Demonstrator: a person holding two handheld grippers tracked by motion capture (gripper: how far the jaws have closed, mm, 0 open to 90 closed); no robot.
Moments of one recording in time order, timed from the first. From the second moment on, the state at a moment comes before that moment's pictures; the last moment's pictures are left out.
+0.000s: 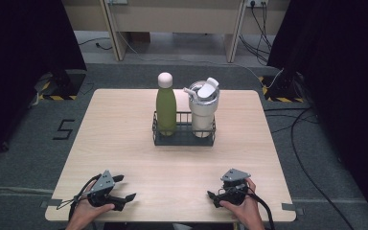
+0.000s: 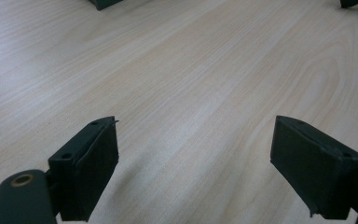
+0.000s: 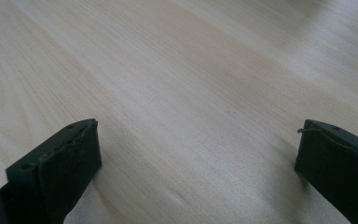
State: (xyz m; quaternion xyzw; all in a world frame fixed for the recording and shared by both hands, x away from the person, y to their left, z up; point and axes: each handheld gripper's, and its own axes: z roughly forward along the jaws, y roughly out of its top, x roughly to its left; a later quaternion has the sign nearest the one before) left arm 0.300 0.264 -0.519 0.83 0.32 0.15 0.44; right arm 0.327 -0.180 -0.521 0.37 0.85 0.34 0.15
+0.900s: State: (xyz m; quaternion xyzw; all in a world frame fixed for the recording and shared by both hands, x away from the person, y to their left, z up) left arm 0.288 0.267 -0.526 0.84 0.34 0.15 0.38; right arm 0.327 -0.179 -0.521 0.37 0.85 0.34 0.15
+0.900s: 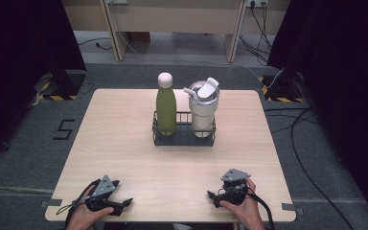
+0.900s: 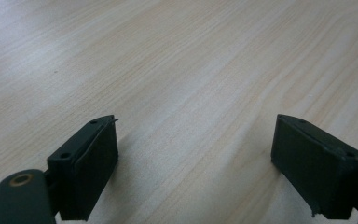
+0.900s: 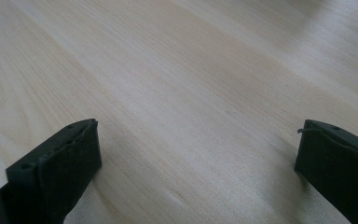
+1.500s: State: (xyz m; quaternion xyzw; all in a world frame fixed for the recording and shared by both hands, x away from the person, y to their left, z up) left arm 0.285 0.262 -0.529 0.85 0.33 0.14 0.38; right arm 0.327 -0.179 -0.521 0.37 0.85 0.34 0.15
